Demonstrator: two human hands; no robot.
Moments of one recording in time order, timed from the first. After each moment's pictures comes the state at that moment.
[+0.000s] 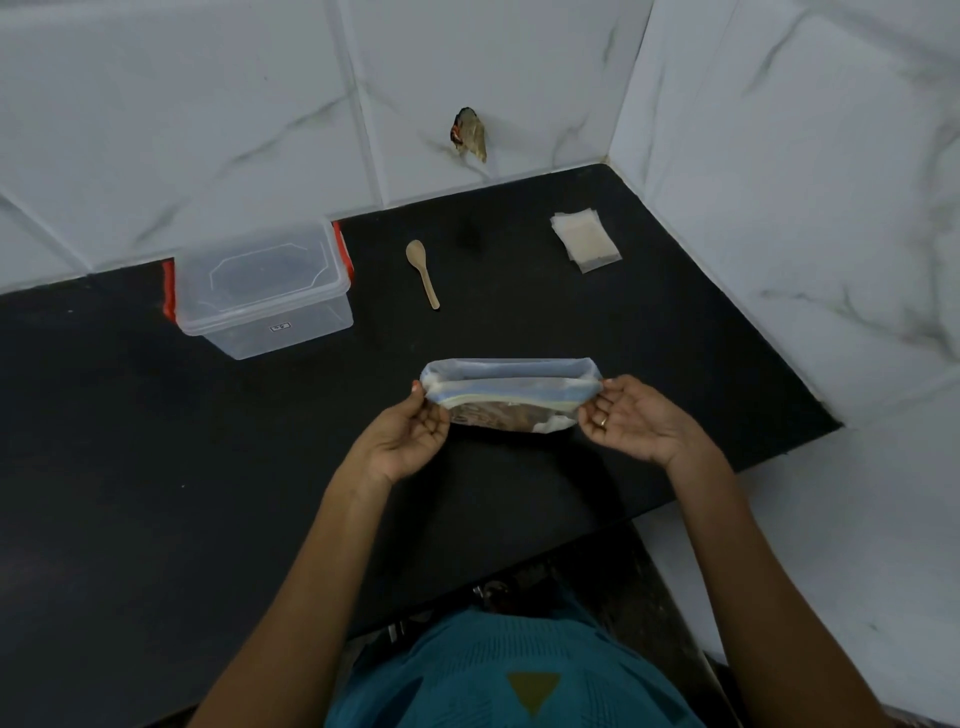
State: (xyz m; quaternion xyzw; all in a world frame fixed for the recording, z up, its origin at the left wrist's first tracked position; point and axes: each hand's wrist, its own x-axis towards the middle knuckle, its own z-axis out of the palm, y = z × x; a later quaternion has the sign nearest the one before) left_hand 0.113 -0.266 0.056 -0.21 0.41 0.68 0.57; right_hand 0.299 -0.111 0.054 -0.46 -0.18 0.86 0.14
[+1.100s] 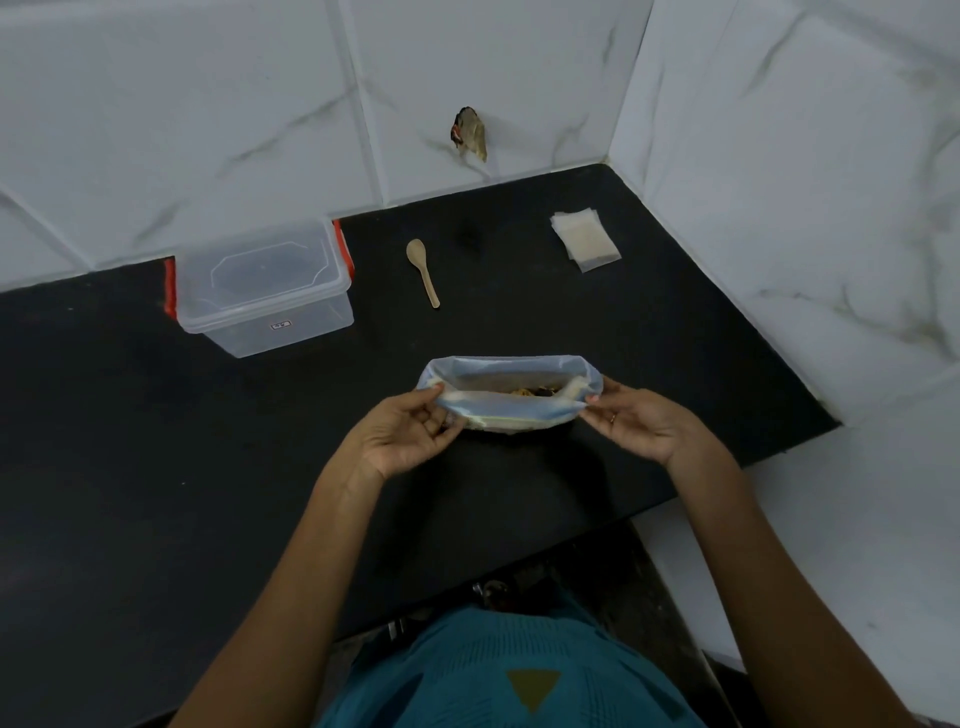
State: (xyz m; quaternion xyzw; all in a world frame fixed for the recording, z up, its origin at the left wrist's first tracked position) left_hand 0.110 -0.274 0.067 -0.17 0.42 0.64 0.62; right_hand 0.301 -0.115 0.062 -0.47 -0.23 0.84 0.14
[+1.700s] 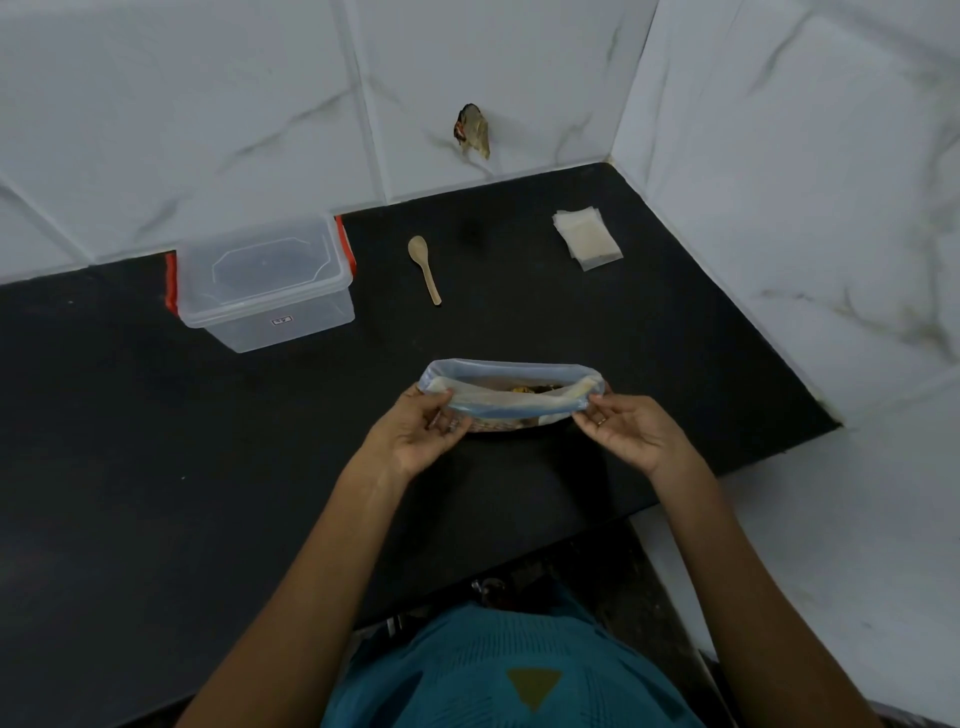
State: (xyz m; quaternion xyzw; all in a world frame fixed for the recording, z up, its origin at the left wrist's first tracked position) left_hand 0.125 -0.262 0.067 -0.19 0.47 0.66 0.56; right_hand 0.300 -0.124 0.047 -0.44 -0.10 0.86 0.22
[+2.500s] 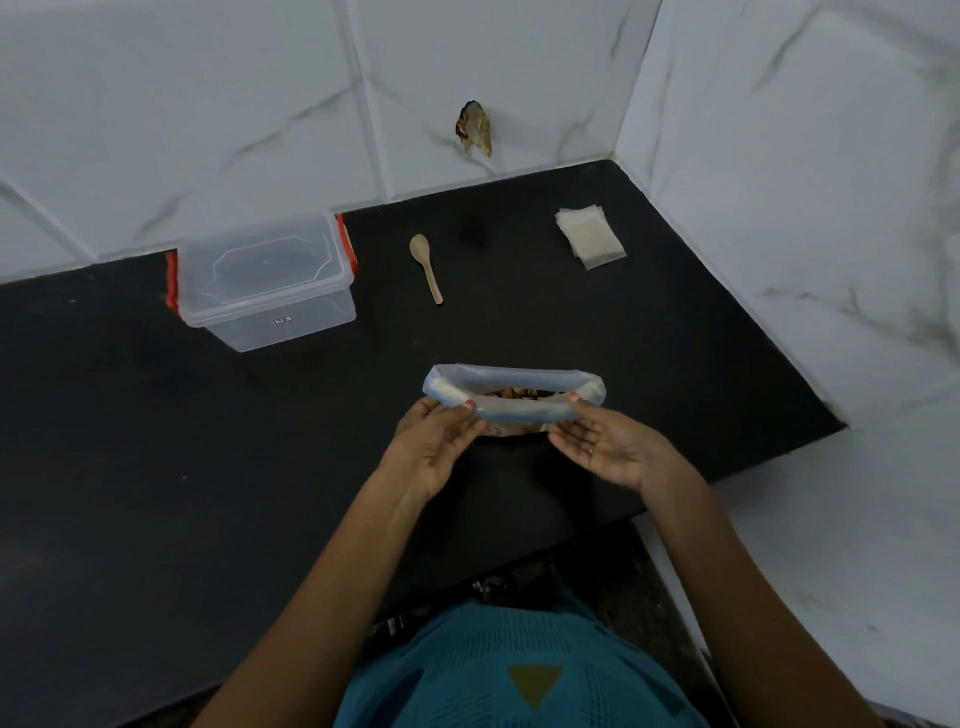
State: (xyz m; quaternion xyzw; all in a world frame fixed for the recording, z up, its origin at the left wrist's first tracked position) left_hand 0.143 -0.263 0.060 -0.14 0.49 0.67 0.54; right_hand 0.289 -0.143 0.050 -0.52 -0.21 0.82 0.11
